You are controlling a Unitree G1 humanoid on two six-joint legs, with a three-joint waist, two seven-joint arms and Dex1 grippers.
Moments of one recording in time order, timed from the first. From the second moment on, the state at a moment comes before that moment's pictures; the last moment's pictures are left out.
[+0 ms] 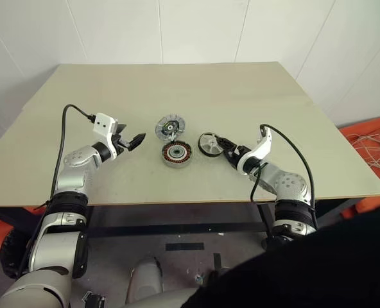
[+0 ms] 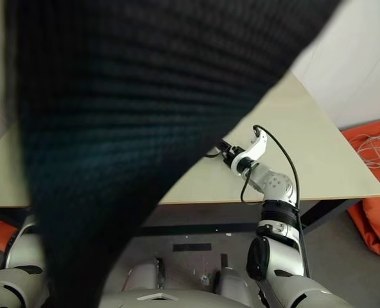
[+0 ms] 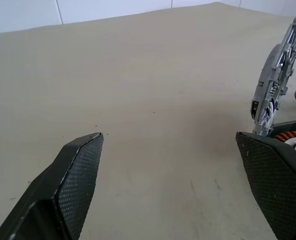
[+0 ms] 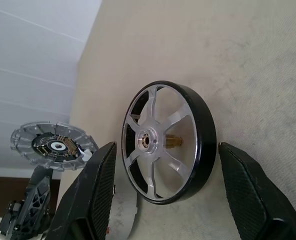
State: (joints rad) left arm -0.60 0.42 0.14 0.61 -0.21 0.11 -0.71; right arm -0.58 -0.05 -0.50 0.41 0.76 0.90 0.17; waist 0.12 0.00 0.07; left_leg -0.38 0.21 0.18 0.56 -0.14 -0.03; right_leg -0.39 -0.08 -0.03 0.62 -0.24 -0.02
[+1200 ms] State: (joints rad) left arm -0.59 0.42 0.14 0.61 -0.20 0.10 -0.71; right arm -0.65 0.00 -0.64 0.41 0.98 0.91 0.04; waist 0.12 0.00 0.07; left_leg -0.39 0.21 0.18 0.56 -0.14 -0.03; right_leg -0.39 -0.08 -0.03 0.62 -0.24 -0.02
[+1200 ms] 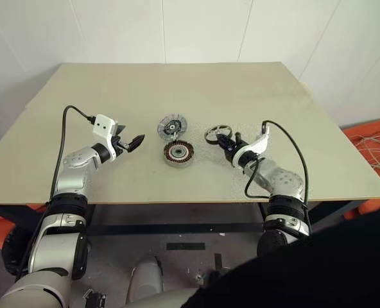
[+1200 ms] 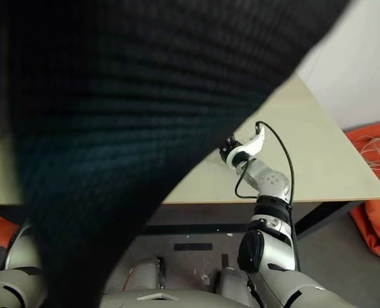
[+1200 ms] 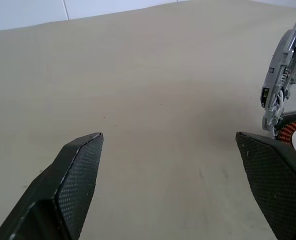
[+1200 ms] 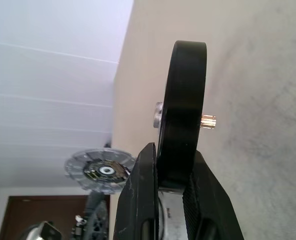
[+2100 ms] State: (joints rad) left arm -0.58 0.51 0.11 0.42 -0.35 0.62 -0.91; right arm -0.55 0.03 -0.47 0.23 1.37 1.18 -0.12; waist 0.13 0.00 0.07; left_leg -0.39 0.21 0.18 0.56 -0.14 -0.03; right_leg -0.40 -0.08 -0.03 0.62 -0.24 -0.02
